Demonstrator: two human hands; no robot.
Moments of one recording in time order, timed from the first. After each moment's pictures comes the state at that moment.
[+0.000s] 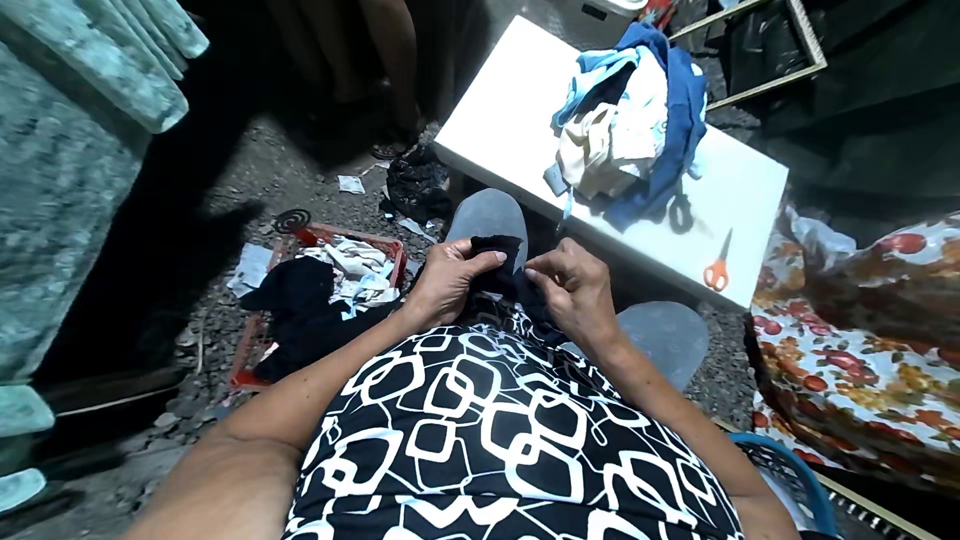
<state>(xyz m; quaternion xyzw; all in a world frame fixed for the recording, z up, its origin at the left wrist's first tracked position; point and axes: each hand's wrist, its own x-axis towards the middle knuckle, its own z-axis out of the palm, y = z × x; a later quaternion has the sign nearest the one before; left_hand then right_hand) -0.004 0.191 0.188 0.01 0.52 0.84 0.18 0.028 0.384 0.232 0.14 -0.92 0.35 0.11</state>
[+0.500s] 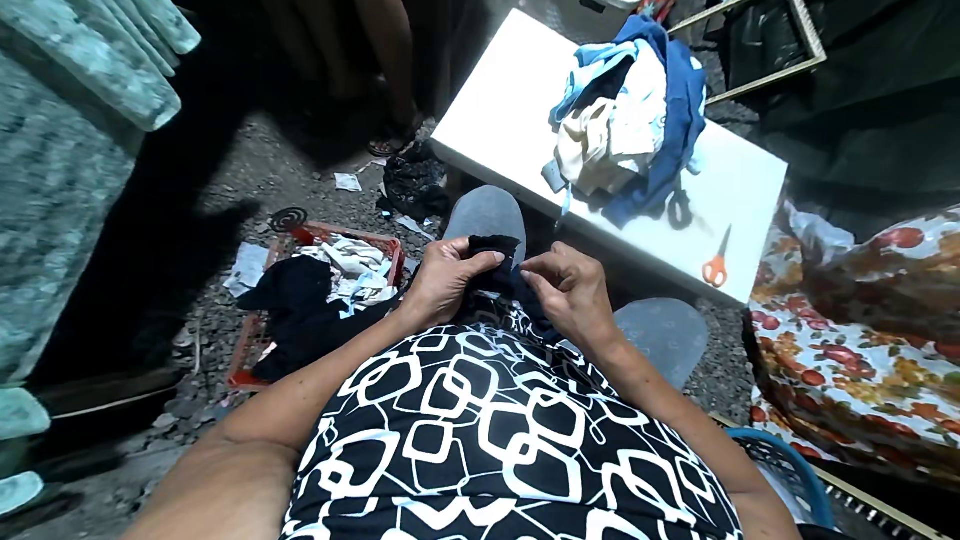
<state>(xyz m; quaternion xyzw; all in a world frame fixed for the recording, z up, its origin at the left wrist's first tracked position) 0.001 0.186 0.186 0.05 0.54 0.83 0.17 0.031 0.383 0.232 0.13 -0.92 0.35 0.09</state>
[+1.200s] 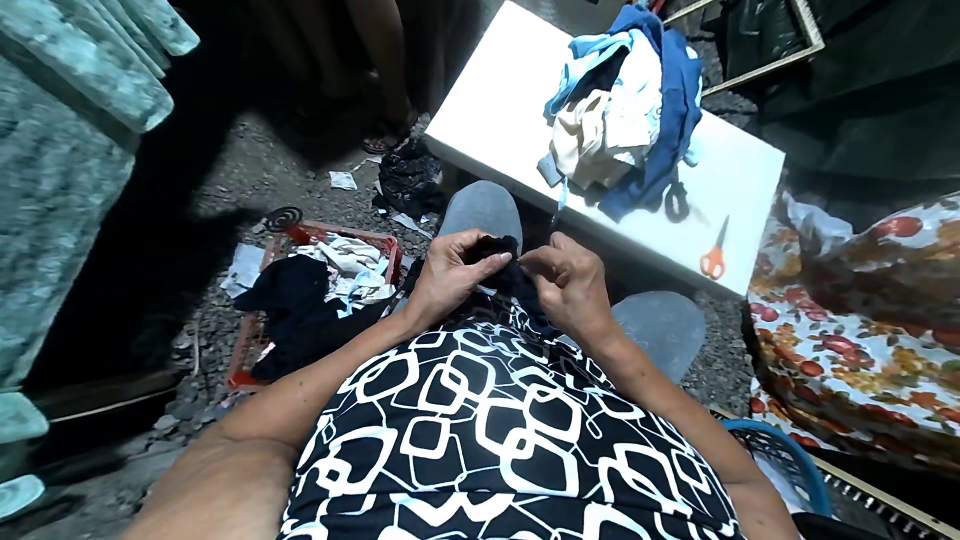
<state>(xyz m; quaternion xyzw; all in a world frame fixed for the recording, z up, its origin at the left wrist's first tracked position) 0.014 0.175 0.200 0.22 0.64 0.73 0.07 0.030 0.385 0.232 0.14 -0.94 0.30 0.11</state>
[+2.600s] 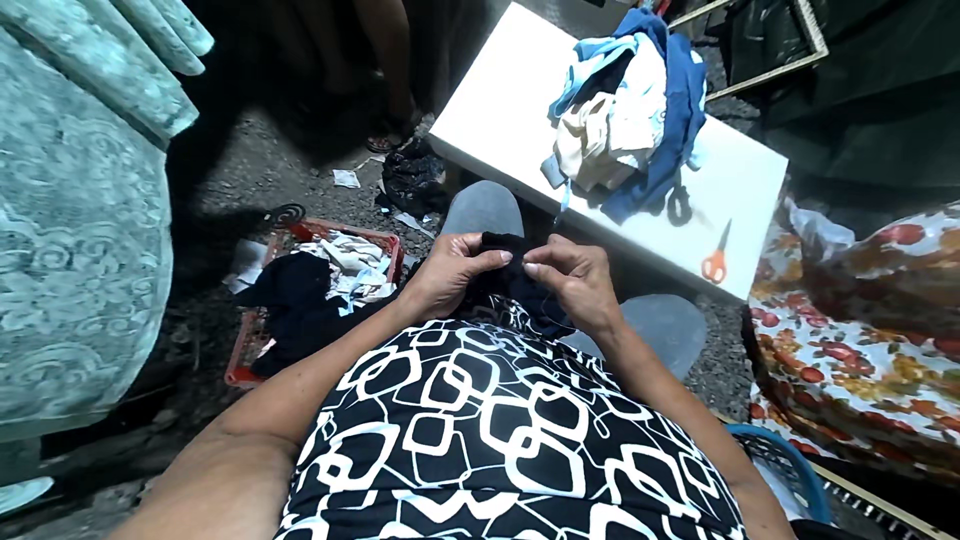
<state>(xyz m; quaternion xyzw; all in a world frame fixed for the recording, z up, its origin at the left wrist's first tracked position) -0.012 0.192 0.187 0.10 0.50 0.84 0.21 0.025 0.393 0.231 0.11 -0.82 0.57 0.01</state>
